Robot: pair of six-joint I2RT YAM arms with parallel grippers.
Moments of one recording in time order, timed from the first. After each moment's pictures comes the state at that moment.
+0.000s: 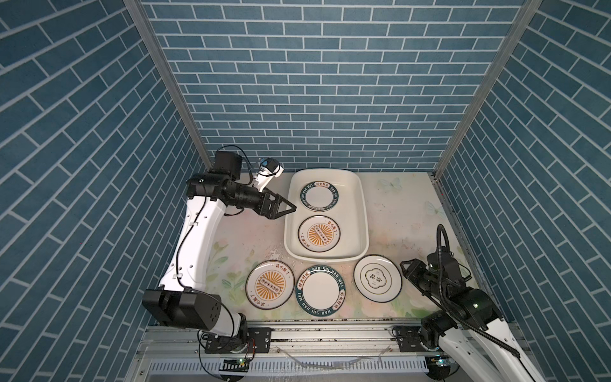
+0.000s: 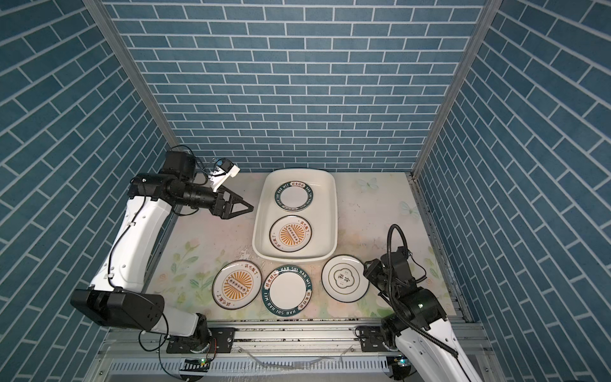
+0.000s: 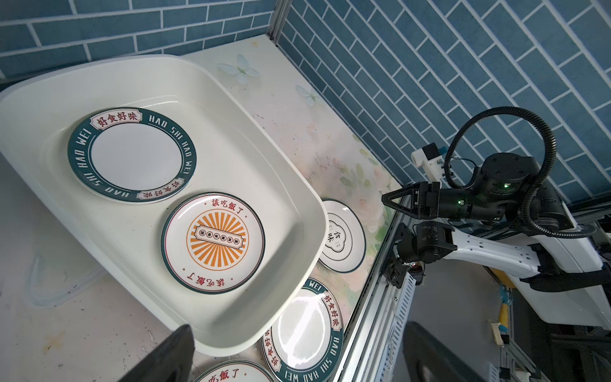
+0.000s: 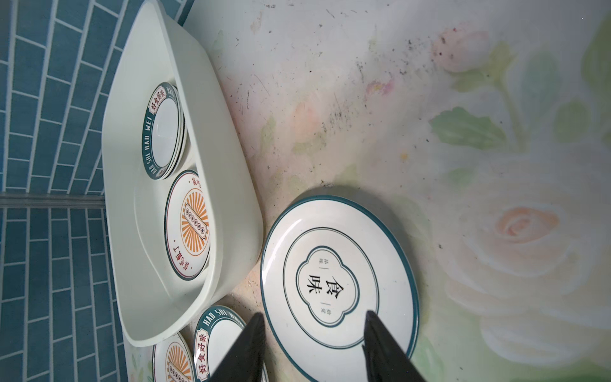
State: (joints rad) left arm -0.09 1.47 1.74 -1.31 0.90 0.35; right arm 0.45 0.41 0.53 -0.91 0.05 1.06
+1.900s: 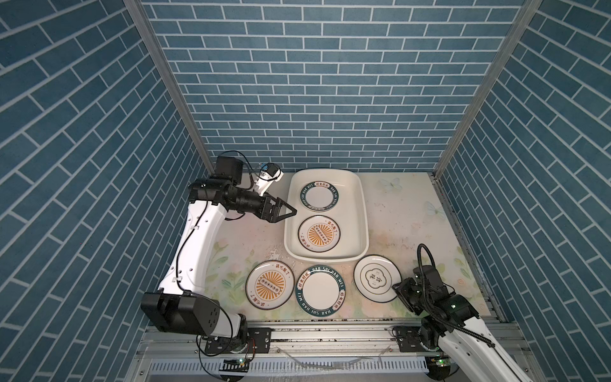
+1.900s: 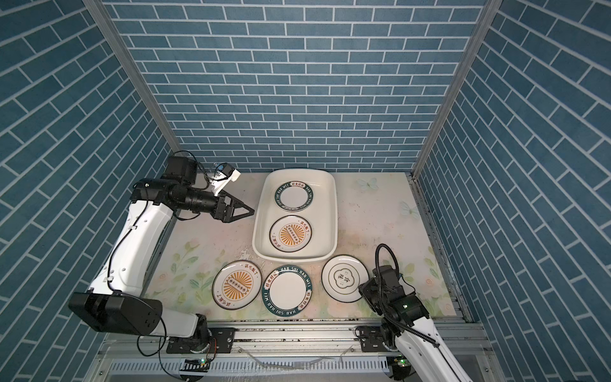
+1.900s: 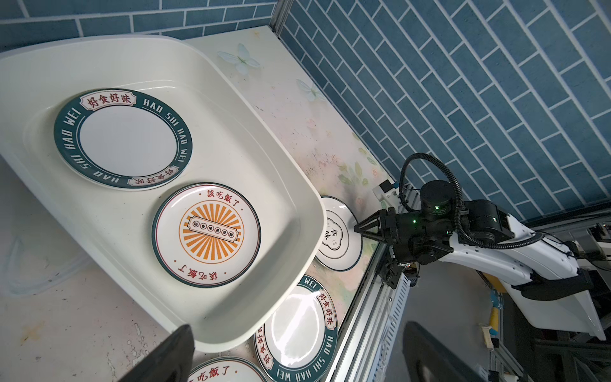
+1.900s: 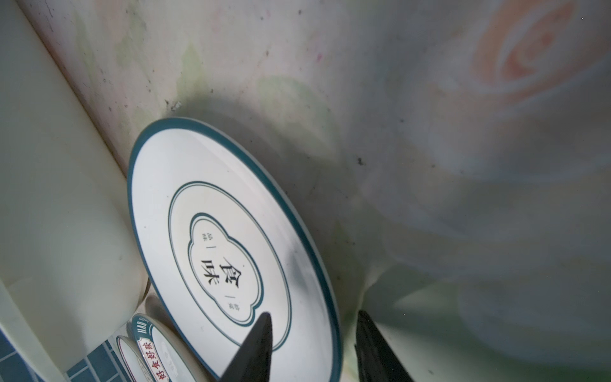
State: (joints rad) left arm -0.10 1.44 1.67 -1.26 0.90 0.31; right arm 0.42 0.43 0.23 -0.80 -0.13 1.24
